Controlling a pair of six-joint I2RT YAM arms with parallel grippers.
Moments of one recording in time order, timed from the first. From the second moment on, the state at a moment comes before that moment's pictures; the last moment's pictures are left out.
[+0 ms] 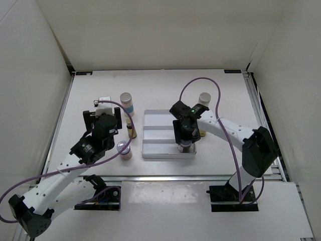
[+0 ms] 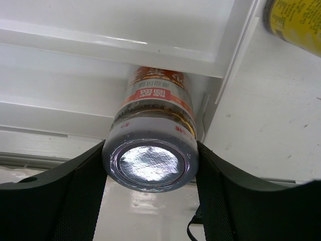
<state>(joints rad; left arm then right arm) -0.68 0.81 0.81 -0.40 -0.92 -0.16 0.80 1.61 1.26 -1.01 0.13 0.60</state>
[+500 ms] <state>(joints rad) -0.58 0.78 0.98 -0.85 -0.63 -0.64 0.83 1.48 1.30 -1.05 0.19 0.61</state>
